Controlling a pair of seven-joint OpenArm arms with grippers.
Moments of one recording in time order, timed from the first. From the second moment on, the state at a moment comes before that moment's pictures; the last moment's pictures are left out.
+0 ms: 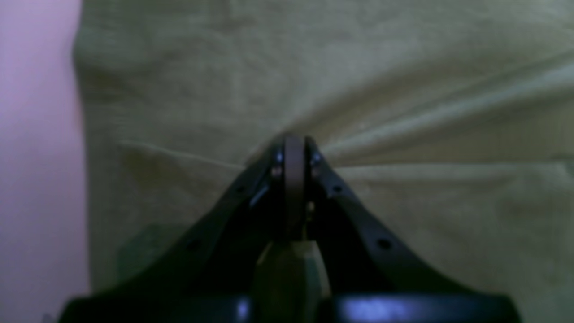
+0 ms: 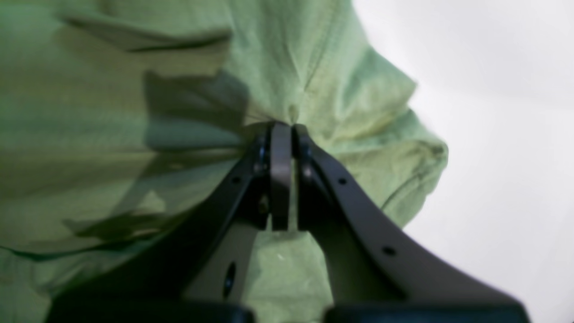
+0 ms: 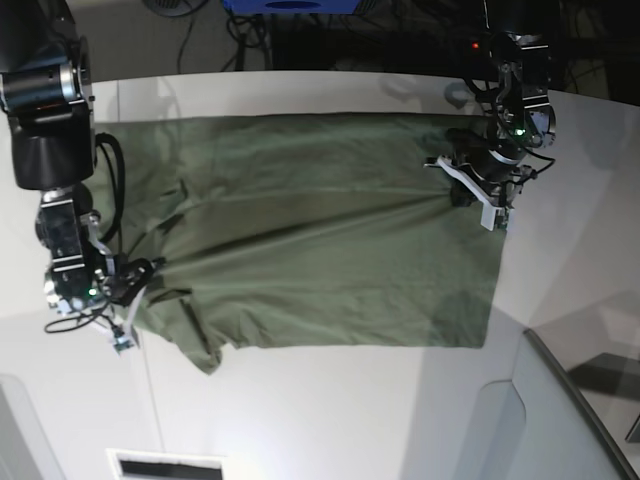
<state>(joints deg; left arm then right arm) 9.7 -10.9 -12.3 70.0 -7.7 -18.0 21.4 21.0 12.3 -5.5 57.1 -5.6 13.9 -49.7</state>
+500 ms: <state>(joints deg) 9.7 -12.0 -12.2 69.7 -8.1 -18.6 21.6 23.5 11.5 -5.1 54.9 -6.0 13.6 -49.6</state>
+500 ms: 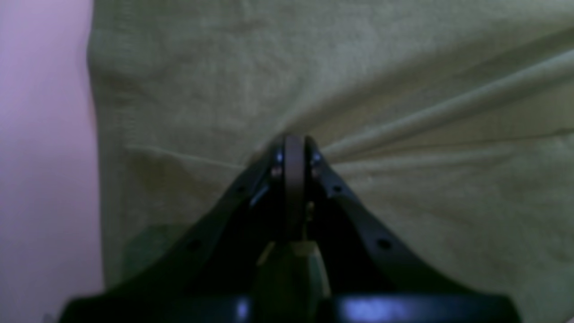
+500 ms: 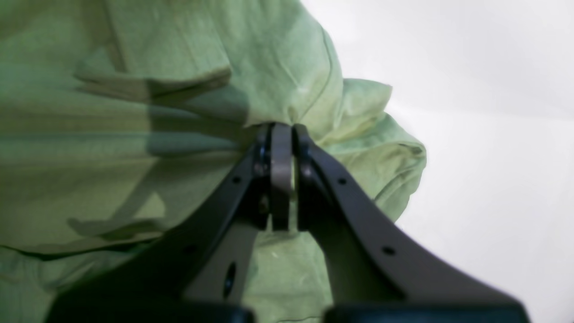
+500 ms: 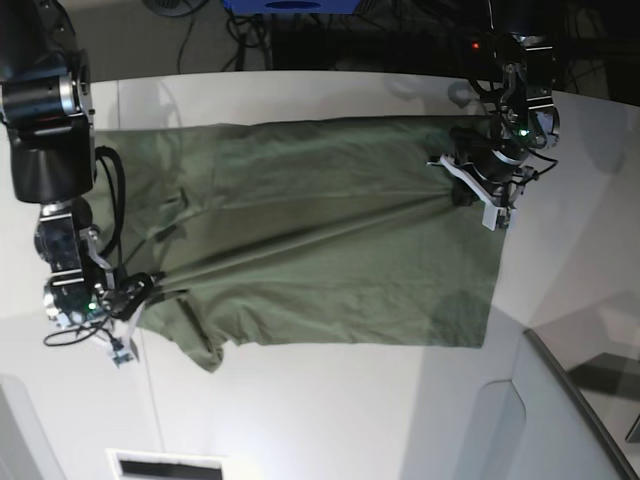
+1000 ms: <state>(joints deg) 11.8 -12.3 -12.3 75.5 -14.1 -17.0 27.8 13.4 12.7 11.4 68.1 -7.2 12.3 -52.8</state>
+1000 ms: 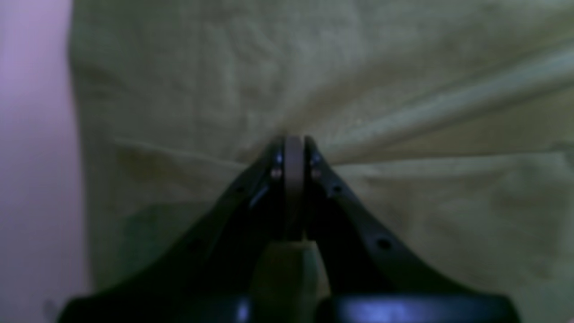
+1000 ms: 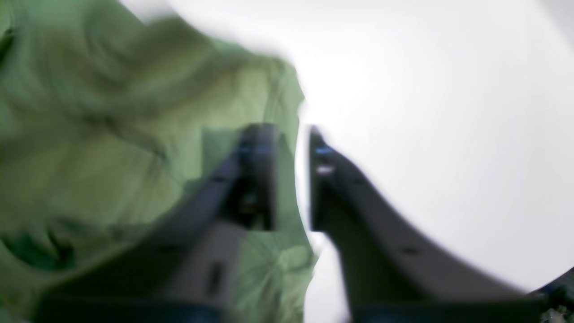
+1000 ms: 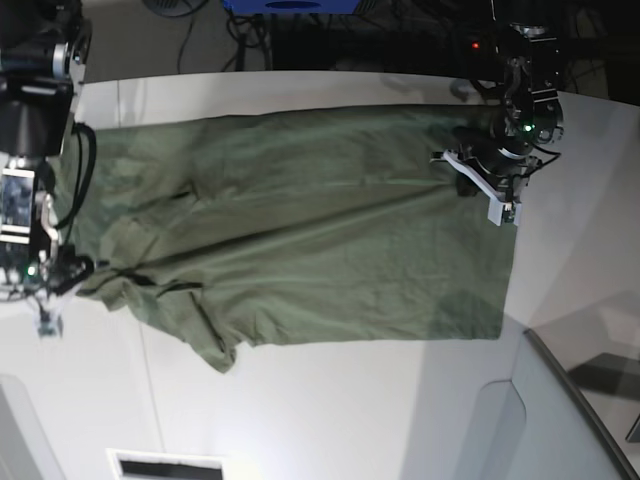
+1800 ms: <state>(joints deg) 14.3 -16.3 -12.2 77.0 -16.9 -17.0 28.0 0.8 10.5 20.1 66.9 -5.8 12.8 -47.4</state>
